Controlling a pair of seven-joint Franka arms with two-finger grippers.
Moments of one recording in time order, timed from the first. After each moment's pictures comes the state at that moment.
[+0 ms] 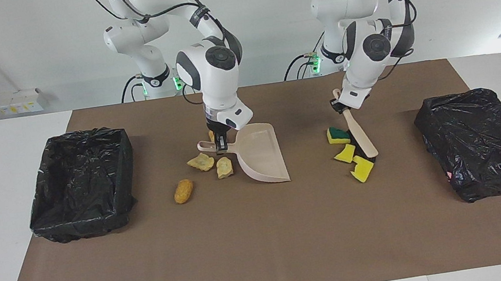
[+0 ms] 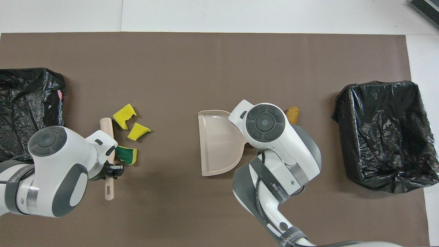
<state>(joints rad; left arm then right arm) -0.26 -0.12 -0.08 -2.40 -0.09 2.07 -0.40 0.48 0.21 0.05 -1.90 -0.20 2.06 -1.02</state>
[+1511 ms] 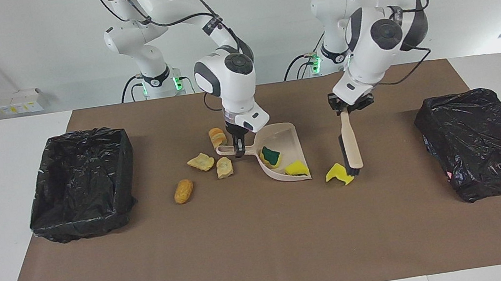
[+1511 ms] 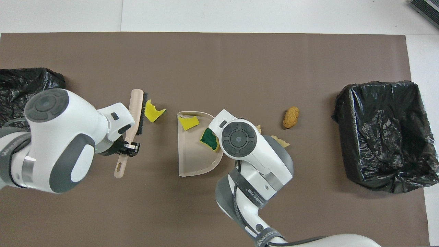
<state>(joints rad) -0.23 0.02 -0.04 -2.02 -0.07 1.87 -0.02 0.54 0.28 0.05 -1.91 -0.20 2.18 -0.88</state>
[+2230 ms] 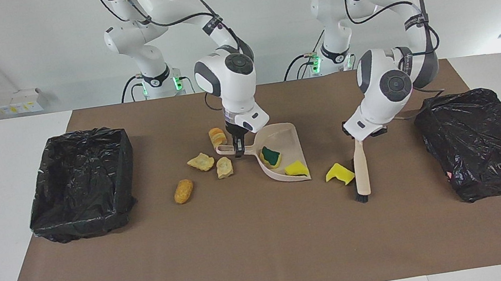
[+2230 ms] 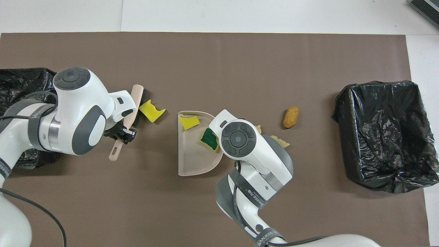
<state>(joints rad) -0.21 0.22 -0.07 -1.96 0.00 1.88 0.04 0.55 0.28 0.05 -1.91 -0.20 2.18 -0.86</state>
